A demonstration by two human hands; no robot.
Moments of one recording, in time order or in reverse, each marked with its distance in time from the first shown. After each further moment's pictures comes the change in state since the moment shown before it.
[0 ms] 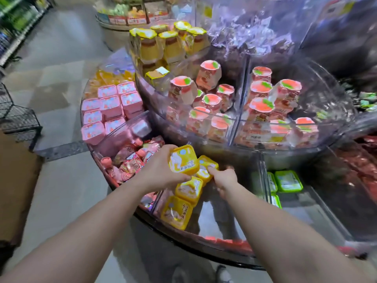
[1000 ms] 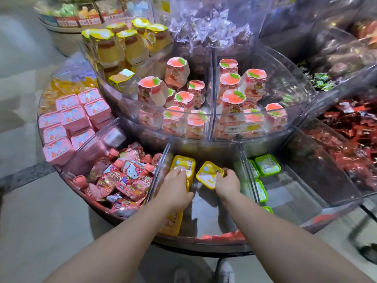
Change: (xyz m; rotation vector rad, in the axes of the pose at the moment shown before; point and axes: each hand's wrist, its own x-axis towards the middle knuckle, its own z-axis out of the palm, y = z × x) left_hand 0.011 0.003 0.086 0.415 -0.285 0.075; right_hand -0.036 0.008 -0.045 -0.237 0.243 -0.042
